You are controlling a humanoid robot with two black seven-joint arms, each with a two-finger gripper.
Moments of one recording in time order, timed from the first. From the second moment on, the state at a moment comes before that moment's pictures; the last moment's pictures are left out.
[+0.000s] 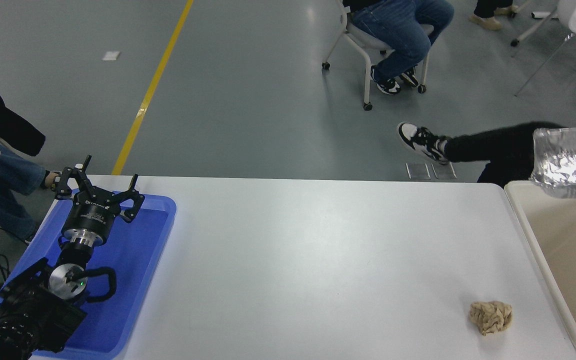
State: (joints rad) left arm -0.63 0.20 -0.89 -0.20 -0.21 -0.79 -0.32; right arm 1.66 -0.92 -1.00 0.67 -0.75 0.55 -0.08
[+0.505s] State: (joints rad) left arm -0.63 0.20 -0.89 -0.20 -0.21 -0.79 -0.32; right arm 1.03 -0.81 -0.60 0.25 -0.58 0.34 -0.08
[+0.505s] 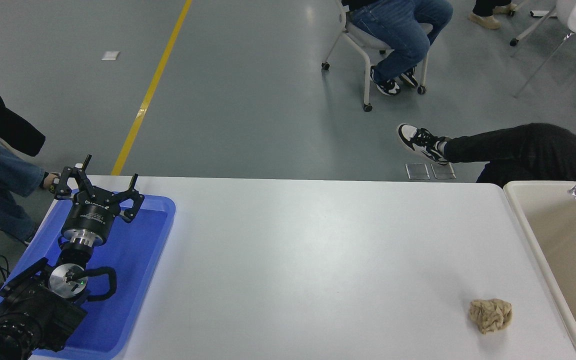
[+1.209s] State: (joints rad) left arm -0.63 0.20 -0.89 -0.20 -0.21 -0.79 -0.32; right arm 0.67 -0.59 -0.43 0.08 -0.23 0.15 -0.09
